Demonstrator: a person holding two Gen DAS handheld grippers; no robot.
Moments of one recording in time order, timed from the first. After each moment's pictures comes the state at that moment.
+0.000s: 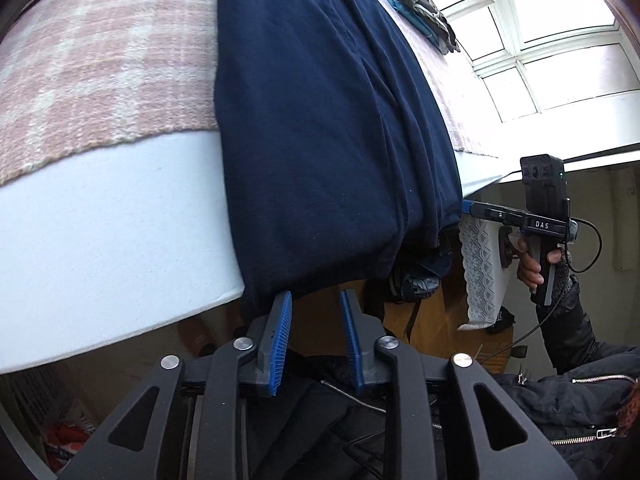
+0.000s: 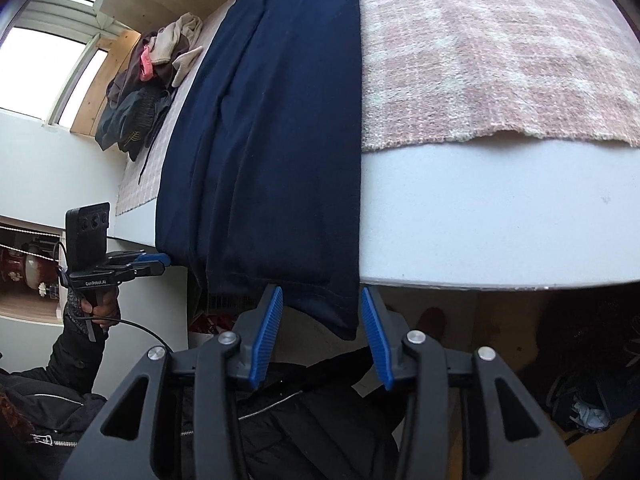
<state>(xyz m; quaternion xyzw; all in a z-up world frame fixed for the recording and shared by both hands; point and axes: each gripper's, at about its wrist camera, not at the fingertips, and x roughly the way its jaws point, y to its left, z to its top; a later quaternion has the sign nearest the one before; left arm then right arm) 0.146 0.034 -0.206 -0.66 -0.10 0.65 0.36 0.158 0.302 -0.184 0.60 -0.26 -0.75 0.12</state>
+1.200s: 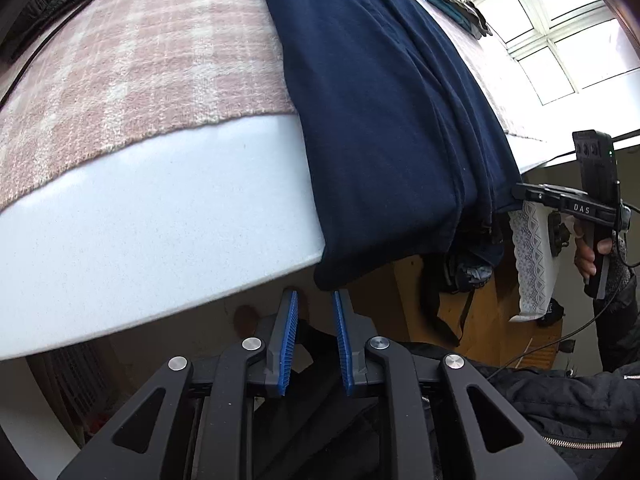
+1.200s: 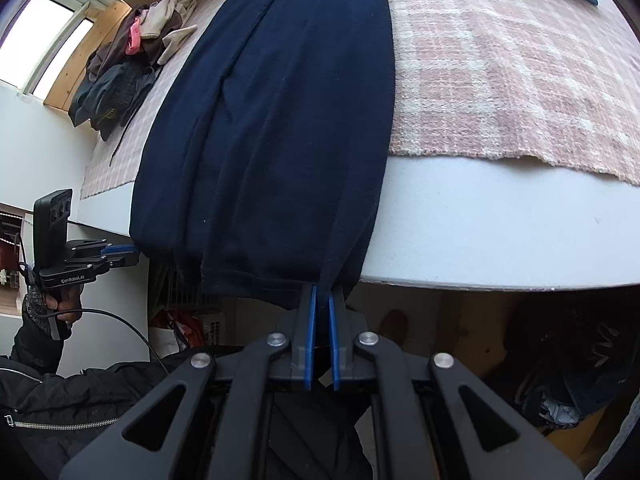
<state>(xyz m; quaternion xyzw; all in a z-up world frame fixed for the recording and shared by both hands) 0.156 0.024 -0.206 -0.66 -0.02 0.69 0.30 0.155 0.270 -0.167 0.62 -0.19 -0.76 0.07</state>
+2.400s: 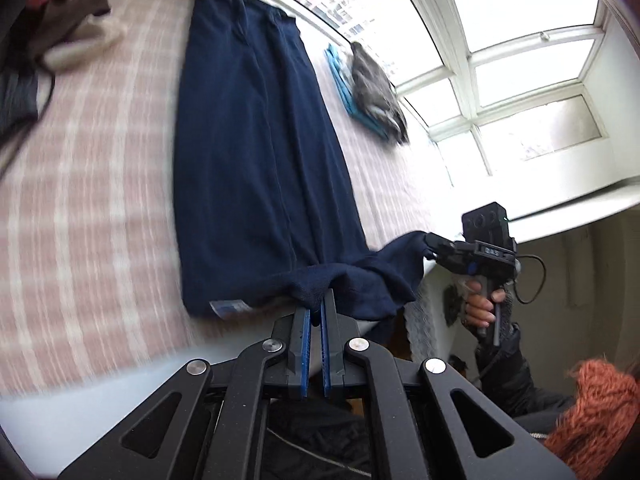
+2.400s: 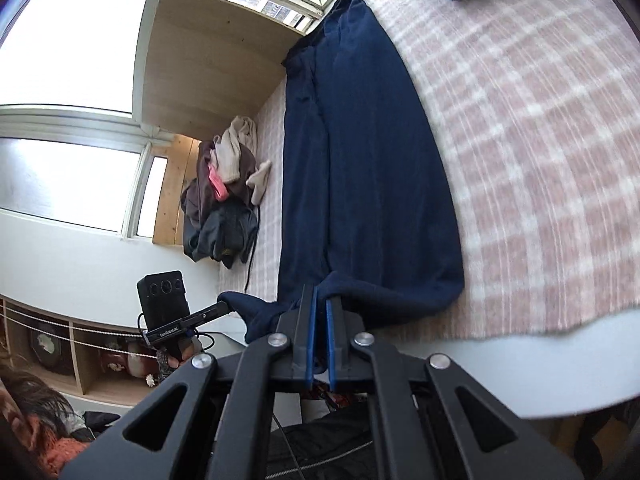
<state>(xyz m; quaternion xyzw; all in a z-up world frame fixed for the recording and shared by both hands) 0.025 0.017 -0.114 -0.58 -0.20 0.68 0.40 0.065 0.358 -0.114 0.48 -0.45 -0.74 0.16</state>
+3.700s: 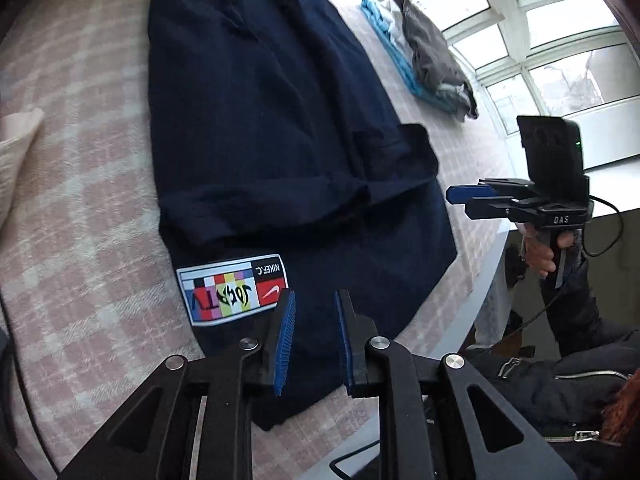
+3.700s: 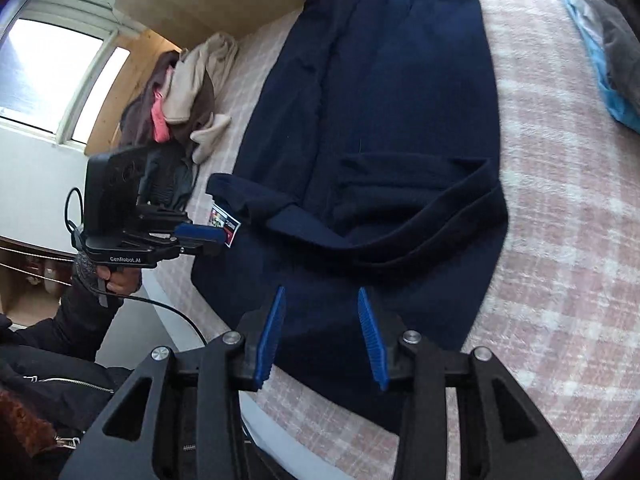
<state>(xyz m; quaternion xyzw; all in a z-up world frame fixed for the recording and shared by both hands) -0.098 0.090 -0.175 -0.66 -0.05 0.65 0.38 -0.096 0.318 -0.138 0.61 -0.22 -0.73 0.21</state>
